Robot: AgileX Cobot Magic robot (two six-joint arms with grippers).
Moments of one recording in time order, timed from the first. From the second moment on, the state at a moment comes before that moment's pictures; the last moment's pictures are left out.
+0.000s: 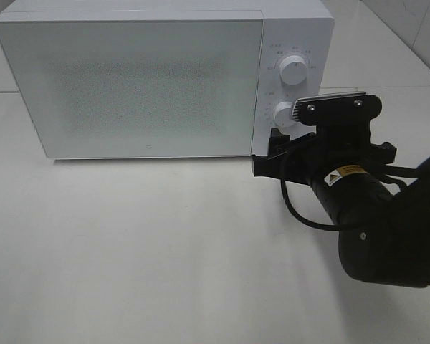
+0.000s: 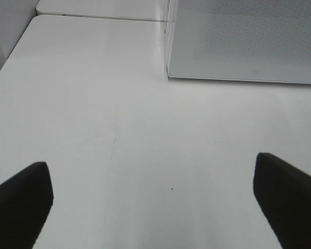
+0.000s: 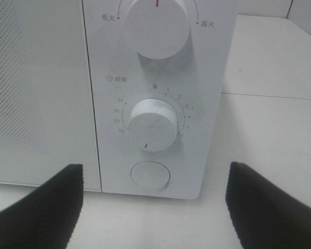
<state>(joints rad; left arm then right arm) 0.08 0.00 -0.50 -0.07 1.05 0.07 0.74 1.87 -0.53 0.77 -1.21 -0.28</state>
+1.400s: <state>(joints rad) 0.08 0.00 -0.50 -0.07 1.05 0.07 0.60 2.08 -0.78 0.68 -1.21 -0.28</state>
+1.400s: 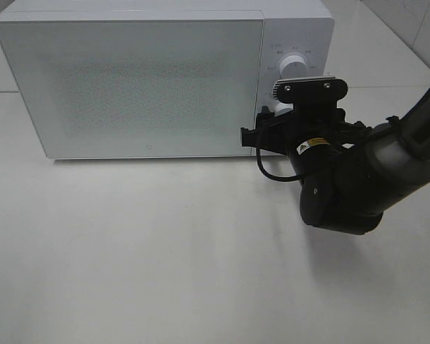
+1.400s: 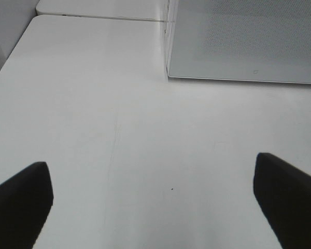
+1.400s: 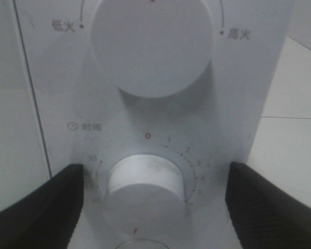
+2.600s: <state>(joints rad) 0.08 0.00 -0.50 -0.07 1.05 0.07 0.60 2.08 -0.78 0.66 -1.21 -0.15</state>
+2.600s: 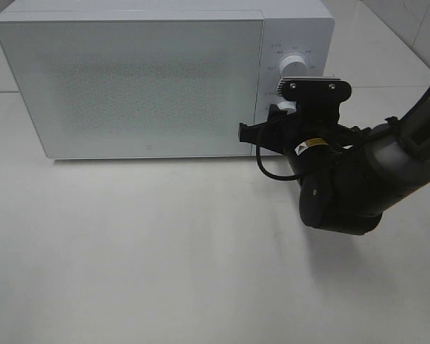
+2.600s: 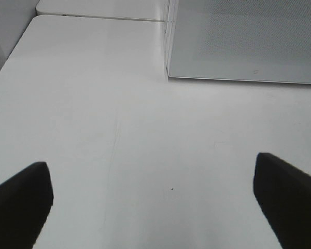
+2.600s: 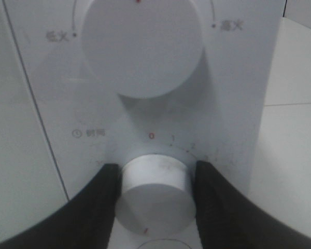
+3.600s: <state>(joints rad) 0.08 0.00 -0.50 -0.07 1.05 0.07 0.60 2.08 -0.77 0.66 -1.21 0.77</state>
